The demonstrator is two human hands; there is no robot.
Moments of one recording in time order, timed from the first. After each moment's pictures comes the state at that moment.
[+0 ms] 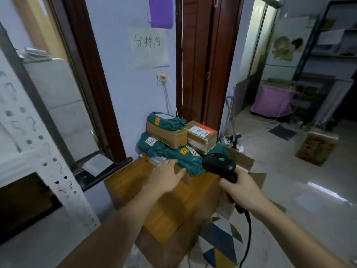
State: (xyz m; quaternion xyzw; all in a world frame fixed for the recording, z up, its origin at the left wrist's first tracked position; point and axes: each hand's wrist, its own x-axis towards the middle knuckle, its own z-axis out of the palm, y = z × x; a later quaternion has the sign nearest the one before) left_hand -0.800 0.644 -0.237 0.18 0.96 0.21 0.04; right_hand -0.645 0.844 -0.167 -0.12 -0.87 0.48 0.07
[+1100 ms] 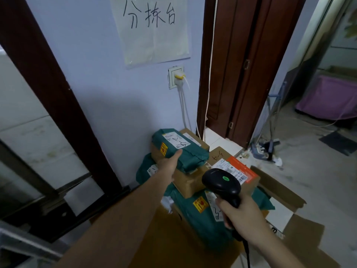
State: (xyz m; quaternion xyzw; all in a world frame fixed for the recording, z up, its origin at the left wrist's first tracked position) left_hand -1.206 0.731 -0.277 -0.28 0.68 0.66 0.16; right_hand -1.011 0.915 -0.210 -0.11 -0.82 0.56 -0.09
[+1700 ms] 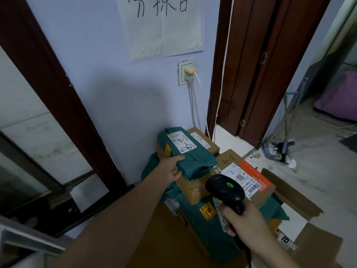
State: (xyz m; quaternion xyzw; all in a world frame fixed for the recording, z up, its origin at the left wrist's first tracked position) left_hand -1.243 0.712 -0.295 -0.33 0.55 0.74 0.21; right_hand -1.047 0.915 -0.235 -0.11 -0.78 0.61 -0.12
